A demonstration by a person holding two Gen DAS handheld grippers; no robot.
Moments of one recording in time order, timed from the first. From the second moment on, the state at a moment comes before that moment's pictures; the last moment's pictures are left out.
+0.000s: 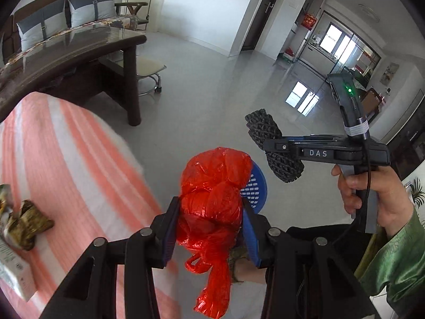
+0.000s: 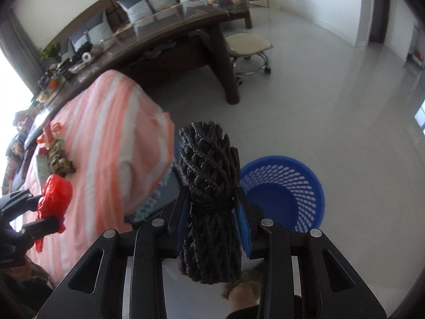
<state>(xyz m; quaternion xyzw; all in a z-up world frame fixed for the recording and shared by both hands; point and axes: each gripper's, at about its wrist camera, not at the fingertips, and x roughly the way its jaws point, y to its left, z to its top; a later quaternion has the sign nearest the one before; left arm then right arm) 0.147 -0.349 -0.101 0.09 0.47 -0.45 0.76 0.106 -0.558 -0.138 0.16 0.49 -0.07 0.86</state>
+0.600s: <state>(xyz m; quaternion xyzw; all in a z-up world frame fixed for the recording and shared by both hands) 0.179 -0.517 -0.230 0.07 0.55 -0.44 0.71 0.107 -0.691 -0.240 0.28 0.51 -0.11 0.81</state>
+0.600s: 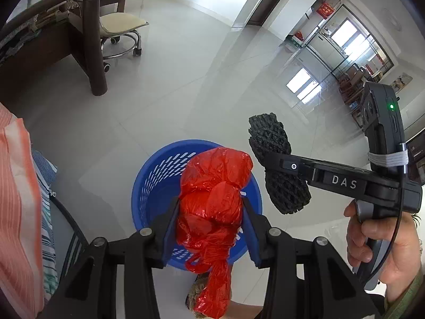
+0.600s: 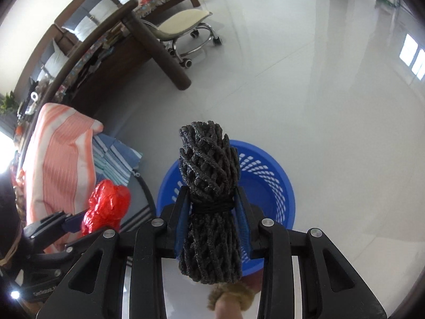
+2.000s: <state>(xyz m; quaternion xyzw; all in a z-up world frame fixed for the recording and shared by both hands) 0.089 -0.285 -0.101 0.07 0.42 -0.28 0.86 0.015 -0.519 -0.066 0.03 0.25 -0.36 0.90</state>
